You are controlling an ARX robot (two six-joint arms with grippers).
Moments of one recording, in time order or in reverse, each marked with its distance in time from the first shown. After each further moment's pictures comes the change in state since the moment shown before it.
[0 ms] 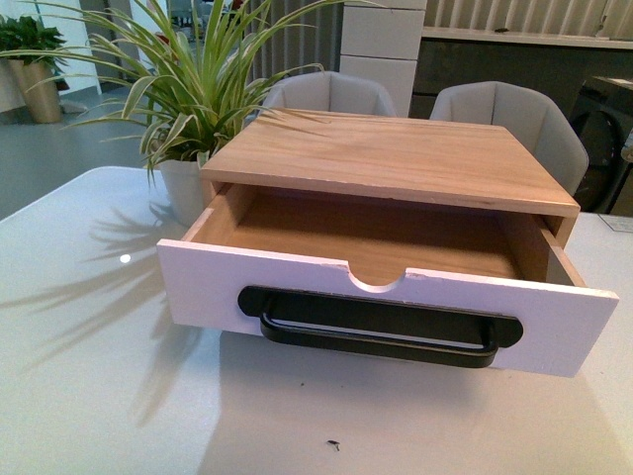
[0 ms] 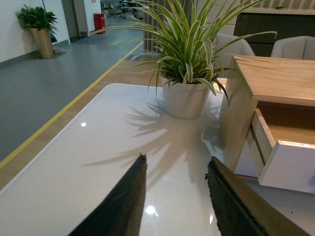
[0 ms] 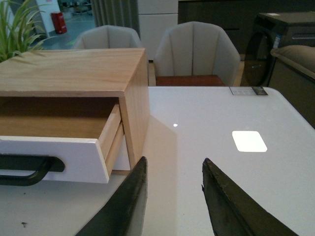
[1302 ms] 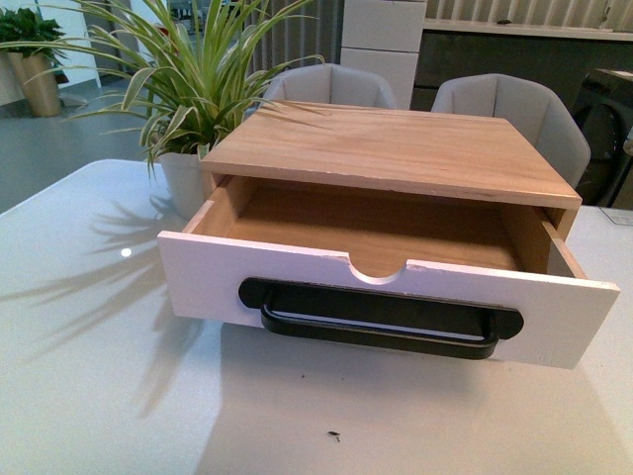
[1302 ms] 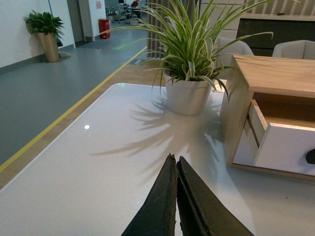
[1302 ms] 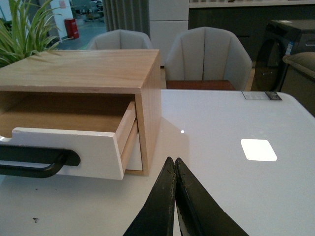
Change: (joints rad) left arm -0.002 -0.567 -0.049 -0.502 -0.001 0.003; right arm 0.037 -0.080 -0.063 0.011 0.014 -0.003
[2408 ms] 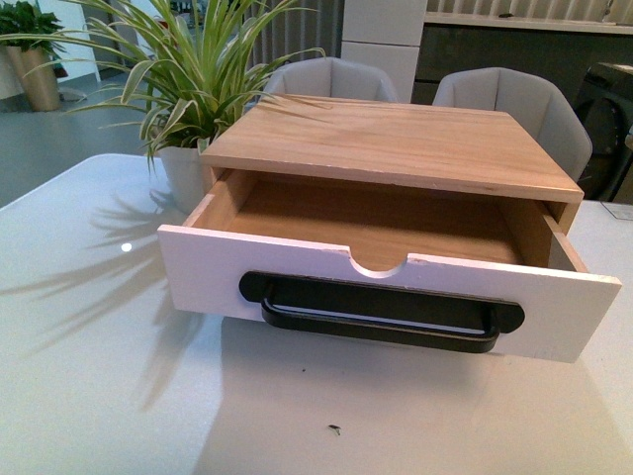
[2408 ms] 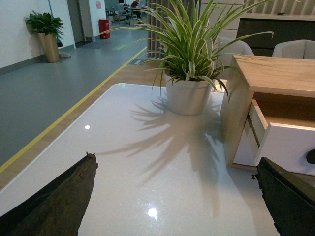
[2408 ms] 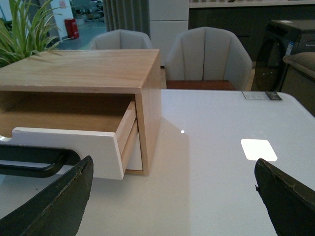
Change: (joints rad) left arm 0.000 0.000 0.000 0.000 0.000 0.003; right arm 0.000 0.000 0.000 0.000 0.000 0.000
